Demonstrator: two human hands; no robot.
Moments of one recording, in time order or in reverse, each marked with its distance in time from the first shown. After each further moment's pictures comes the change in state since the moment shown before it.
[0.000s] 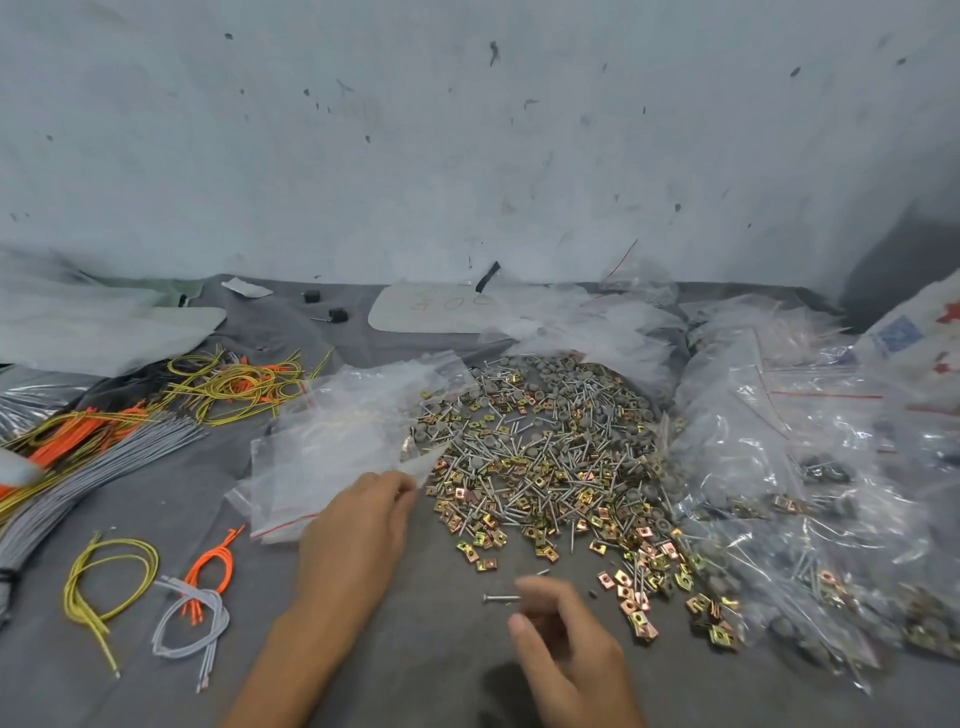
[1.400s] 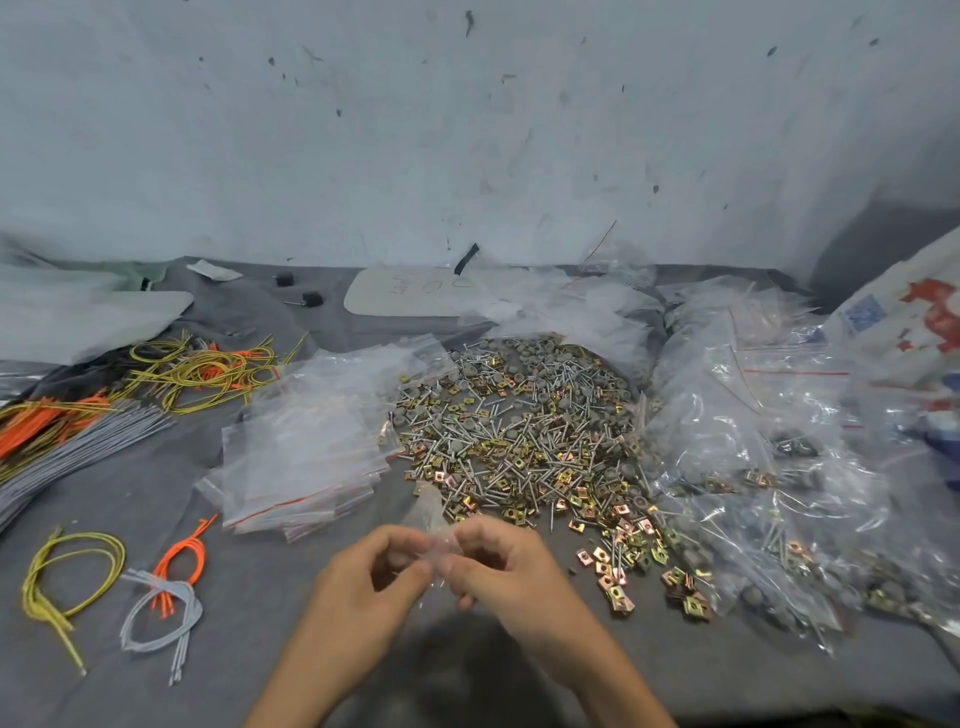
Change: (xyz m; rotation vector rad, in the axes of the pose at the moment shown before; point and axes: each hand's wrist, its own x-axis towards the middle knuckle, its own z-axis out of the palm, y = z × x) left_hand -0.058 0.017 -0.004 -0.747 -0.297 -0.212; right_hand 0.051 -0.034 0.011 0.358 -0.416 0.115
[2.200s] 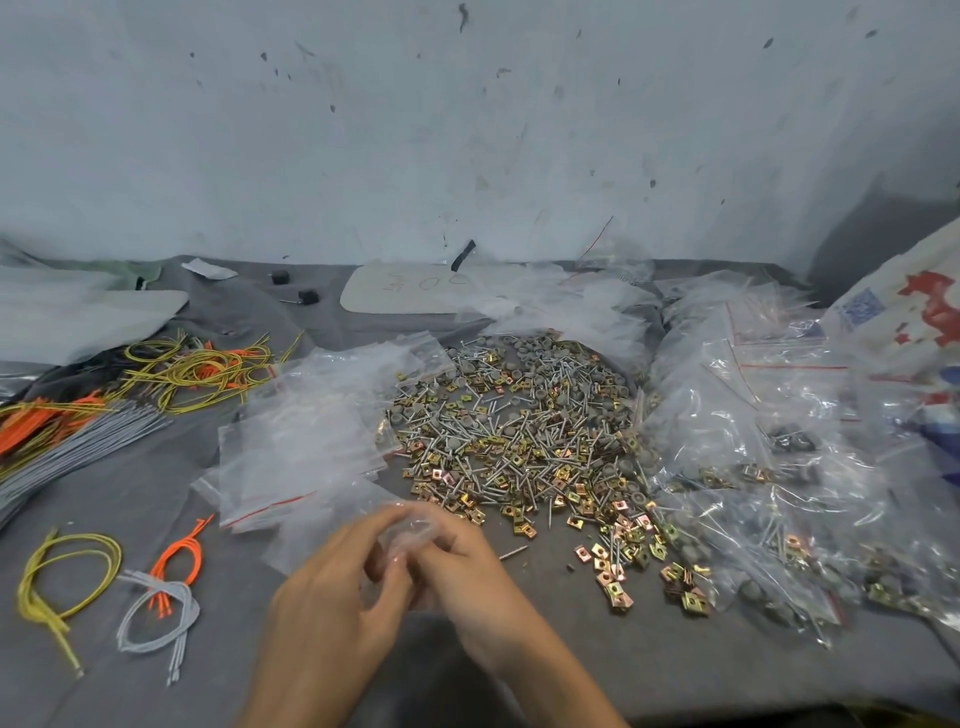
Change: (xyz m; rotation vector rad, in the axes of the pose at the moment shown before) left_hand -0.018 0.018 -0.007 0.553 0.316 0.340; right_hand 0.024 0.003 0.045 0.350 -0.050 0.047
